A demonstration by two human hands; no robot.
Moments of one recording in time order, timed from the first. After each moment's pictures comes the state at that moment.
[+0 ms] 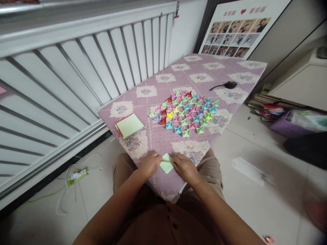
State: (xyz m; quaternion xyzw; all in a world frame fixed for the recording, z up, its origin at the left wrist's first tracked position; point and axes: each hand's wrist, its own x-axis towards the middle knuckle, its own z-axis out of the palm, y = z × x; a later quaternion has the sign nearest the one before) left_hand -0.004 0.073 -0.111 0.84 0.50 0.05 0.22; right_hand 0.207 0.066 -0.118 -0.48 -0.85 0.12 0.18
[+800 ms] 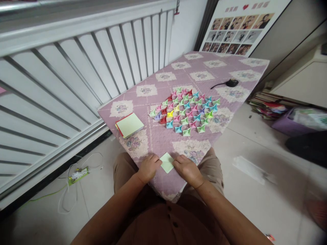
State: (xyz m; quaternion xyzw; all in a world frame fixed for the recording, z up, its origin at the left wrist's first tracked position) left_hand -0.007 0.056 -0.112 0.87 0.48 -0.02 0.12; right_hand 0.215 0.060 -0.117 -0.42 -0.89 0.06 0.14
